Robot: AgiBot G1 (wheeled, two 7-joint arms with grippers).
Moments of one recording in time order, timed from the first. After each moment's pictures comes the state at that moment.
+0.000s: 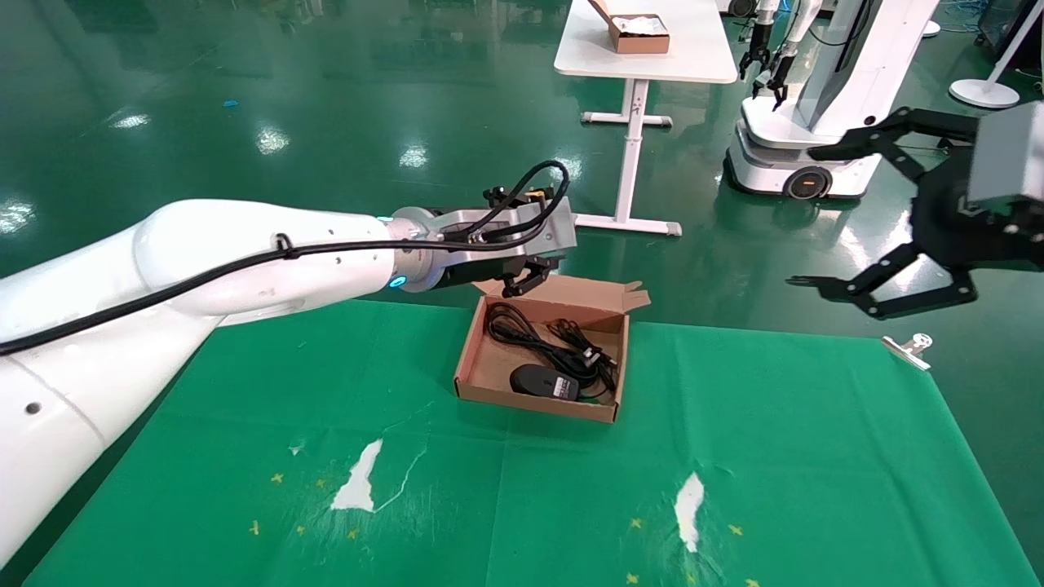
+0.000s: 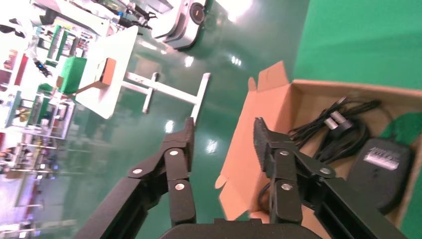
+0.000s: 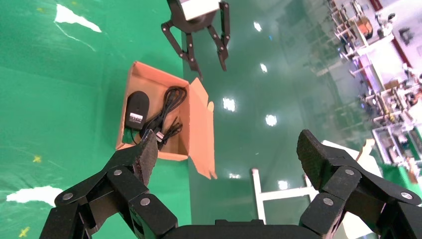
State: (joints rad) left arm -1.78 1.33 1.14 -0.61 1.40 0.61 0.07; right arm 1.84 -0.65 -0.58 0.73 -1.24 -1.50 -0.33
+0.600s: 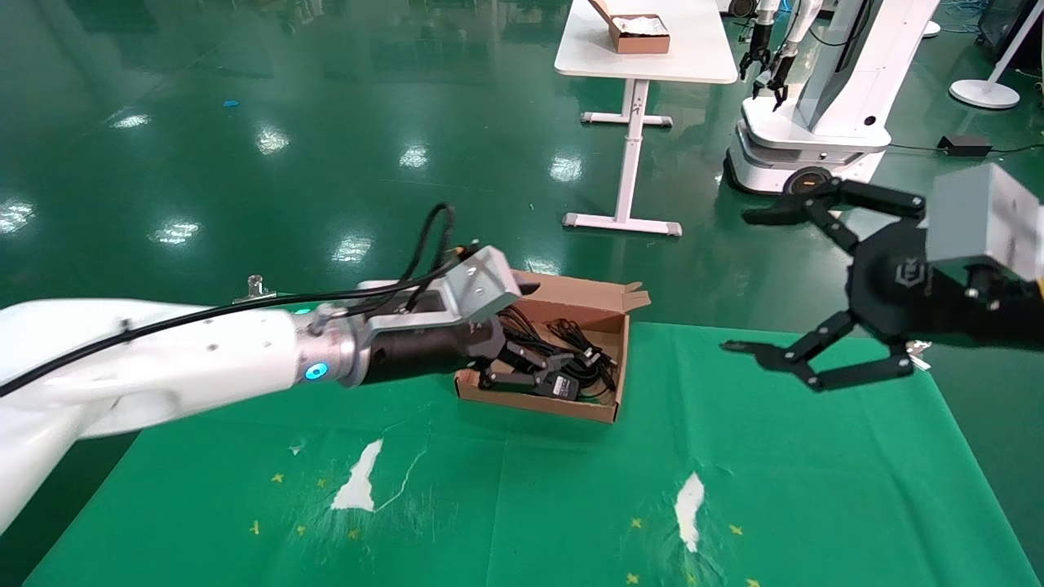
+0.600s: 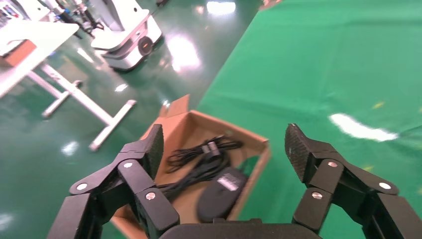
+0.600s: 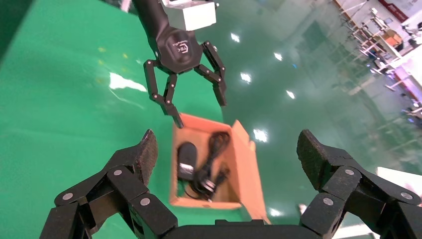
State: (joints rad) left arm -1.57 1.12 0.89 -0.81 1.20 0.87 -0.01; right arm 1.63 -0.64 -0.50 0.88 -1.10 -1.50 -0.18
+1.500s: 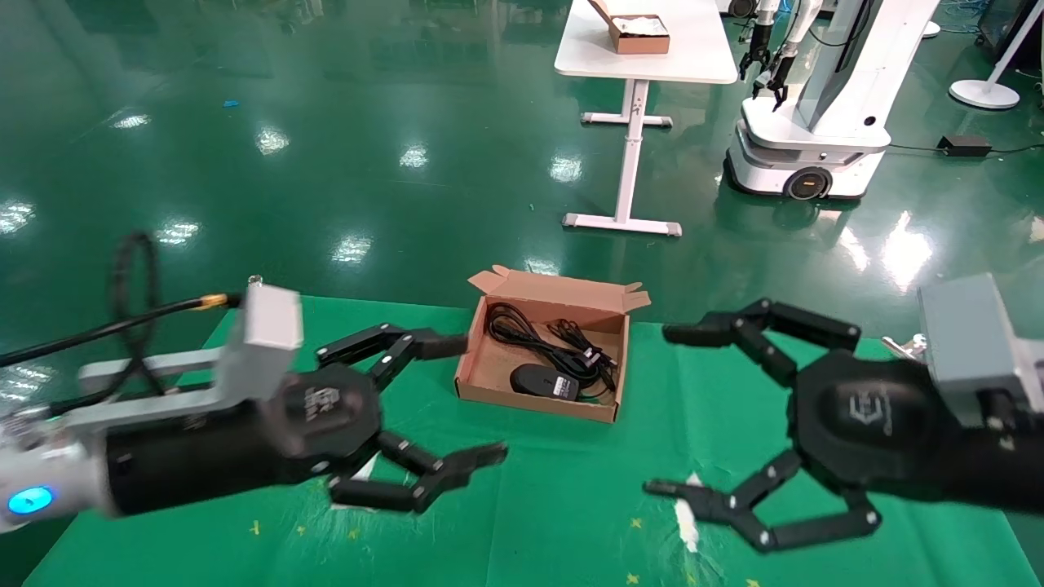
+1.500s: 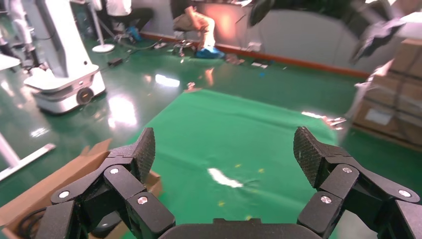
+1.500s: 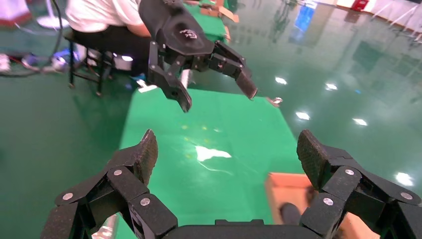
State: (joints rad) left arm -1.24 0.78 0.48 -1.13 0.88 1.29 -0.13; right arm 1.27 -0.62 -0.36 1.14 -0.86 -1.50 0.05
